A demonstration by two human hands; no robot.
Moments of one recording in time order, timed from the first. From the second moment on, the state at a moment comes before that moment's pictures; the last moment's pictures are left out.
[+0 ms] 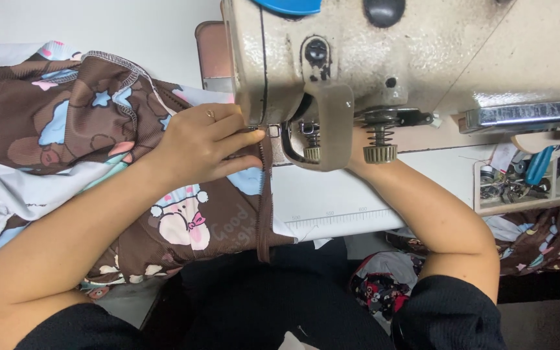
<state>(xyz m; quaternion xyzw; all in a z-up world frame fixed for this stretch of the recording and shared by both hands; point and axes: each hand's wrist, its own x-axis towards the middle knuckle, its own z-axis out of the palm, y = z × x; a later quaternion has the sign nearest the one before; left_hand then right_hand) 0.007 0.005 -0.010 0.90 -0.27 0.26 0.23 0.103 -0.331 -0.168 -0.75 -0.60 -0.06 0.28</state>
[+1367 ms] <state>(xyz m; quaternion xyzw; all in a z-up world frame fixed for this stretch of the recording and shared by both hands) -0.036 -0.037 -0.009 0.91 -0.27 0.26 0.18 0.112 -0.240 0.006 -0.82 -0.56 0.00 0.12</state>
